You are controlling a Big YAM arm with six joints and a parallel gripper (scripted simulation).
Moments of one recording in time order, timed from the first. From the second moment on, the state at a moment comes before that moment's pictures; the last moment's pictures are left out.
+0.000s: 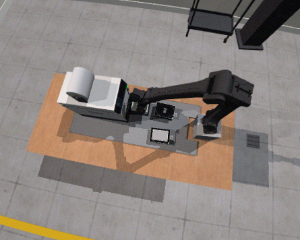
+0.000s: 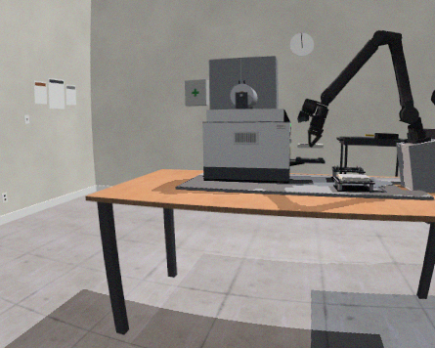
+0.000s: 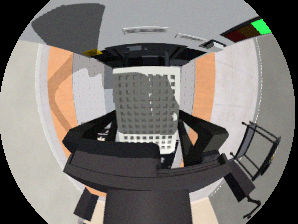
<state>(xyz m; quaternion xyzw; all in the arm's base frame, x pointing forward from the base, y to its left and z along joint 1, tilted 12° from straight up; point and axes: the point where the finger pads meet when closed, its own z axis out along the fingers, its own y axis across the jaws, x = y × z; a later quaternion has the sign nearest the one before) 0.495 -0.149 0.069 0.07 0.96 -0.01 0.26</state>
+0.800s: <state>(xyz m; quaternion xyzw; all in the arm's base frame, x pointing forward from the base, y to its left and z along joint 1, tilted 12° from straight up) 0.498 -0.148 0.062 0.07 0.96 -0.02 0.26</state>
